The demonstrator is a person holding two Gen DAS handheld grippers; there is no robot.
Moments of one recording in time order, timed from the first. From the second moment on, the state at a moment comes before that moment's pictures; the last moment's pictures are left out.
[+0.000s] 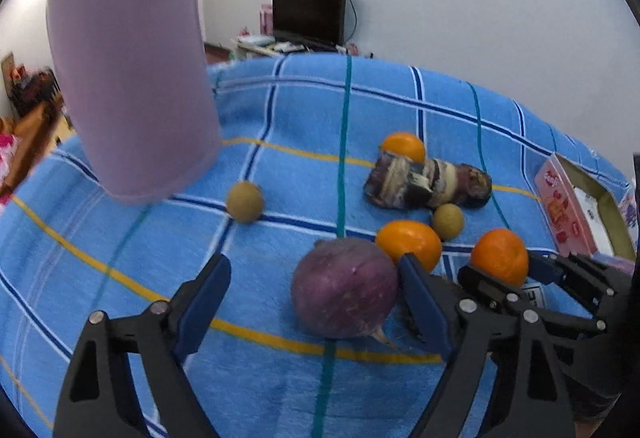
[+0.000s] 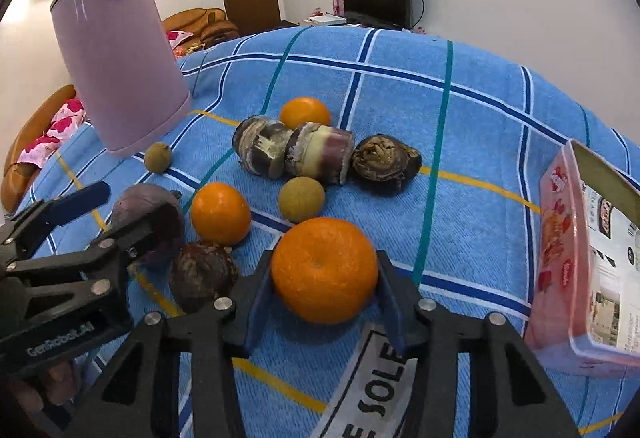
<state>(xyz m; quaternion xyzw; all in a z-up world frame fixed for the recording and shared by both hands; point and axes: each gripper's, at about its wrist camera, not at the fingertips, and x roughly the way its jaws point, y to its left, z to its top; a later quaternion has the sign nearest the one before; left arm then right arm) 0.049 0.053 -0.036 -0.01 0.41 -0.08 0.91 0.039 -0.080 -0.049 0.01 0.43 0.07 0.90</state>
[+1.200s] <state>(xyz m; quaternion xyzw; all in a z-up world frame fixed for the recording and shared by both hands) 0.007 0.015 0.000 -0.04 0.26 -0.14 0.96 -0.055 -0.203 0.016 0.05 0.27 -0.03 0.96</state>
